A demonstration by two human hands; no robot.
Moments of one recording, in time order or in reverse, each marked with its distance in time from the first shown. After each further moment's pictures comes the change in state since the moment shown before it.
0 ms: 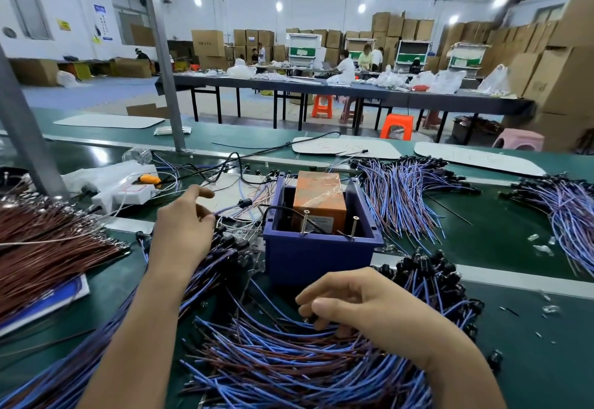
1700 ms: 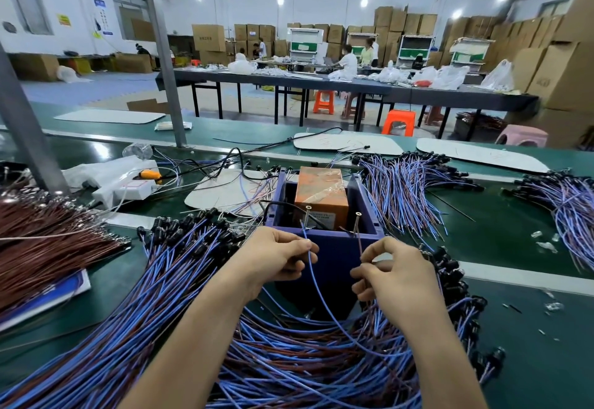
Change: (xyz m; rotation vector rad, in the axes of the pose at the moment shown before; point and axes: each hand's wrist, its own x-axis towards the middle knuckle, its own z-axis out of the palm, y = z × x) left_hand -0.047 0.050 0.044 -0.689 -0.813 -0.335; right_hand 0.011 0.011 -0.002 0.082 0.718 0.192
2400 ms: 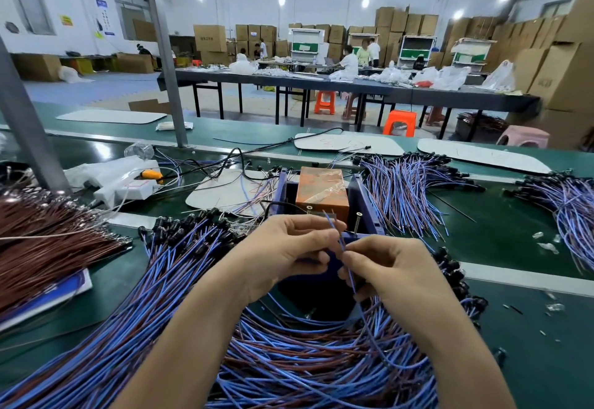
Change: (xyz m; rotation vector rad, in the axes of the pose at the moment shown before) left_hand -0.031 0.027 0.012 -0.167 -0.224 0.150; right_hand -0.011 -0.014 -0.006 0.209 -0.181 -0.173
